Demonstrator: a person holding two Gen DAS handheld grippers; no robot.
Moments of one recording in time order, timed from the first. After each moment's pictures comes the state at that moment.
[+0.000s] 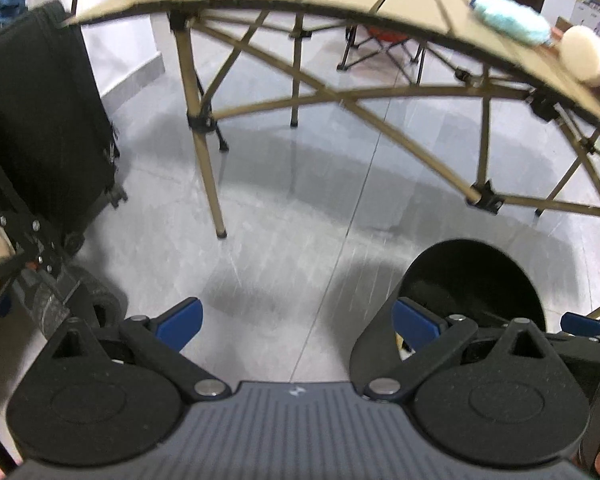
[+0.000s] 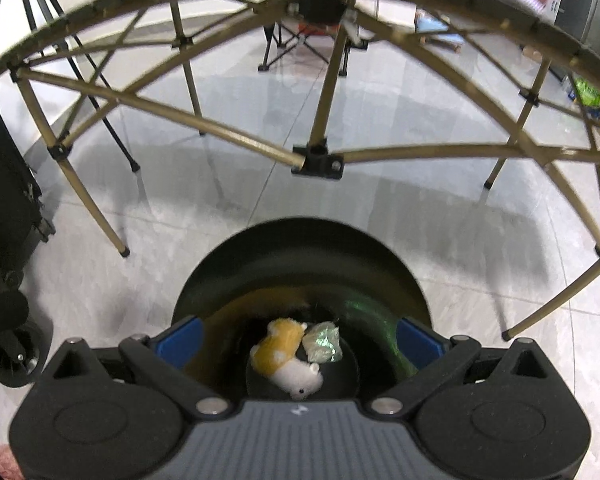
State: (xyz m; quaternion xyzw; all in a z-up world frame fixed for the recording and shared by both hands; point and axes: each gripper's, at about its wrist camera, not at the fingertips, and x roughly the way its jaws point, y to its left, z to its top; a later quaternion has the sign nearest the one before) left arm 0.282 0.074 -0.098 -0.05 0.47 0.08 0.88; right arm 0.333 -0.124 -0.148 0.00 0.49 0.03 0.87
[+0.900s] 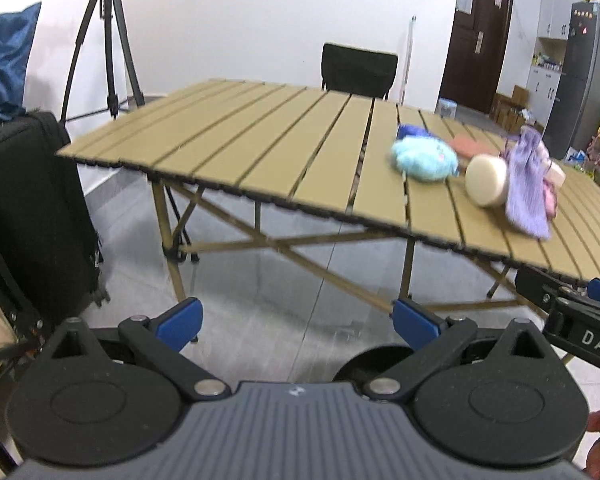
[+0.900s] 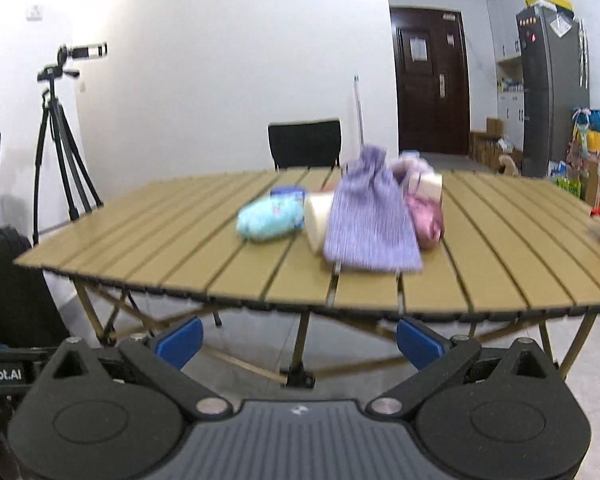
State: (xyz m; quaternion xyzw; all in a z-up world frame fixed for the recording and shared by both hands) left arm 0.268 0.035 0.006 -0.05 0.33 0.04 0.94; right arm 0.289 -0.186 0.000 0.05 0.23 0.04 0.97
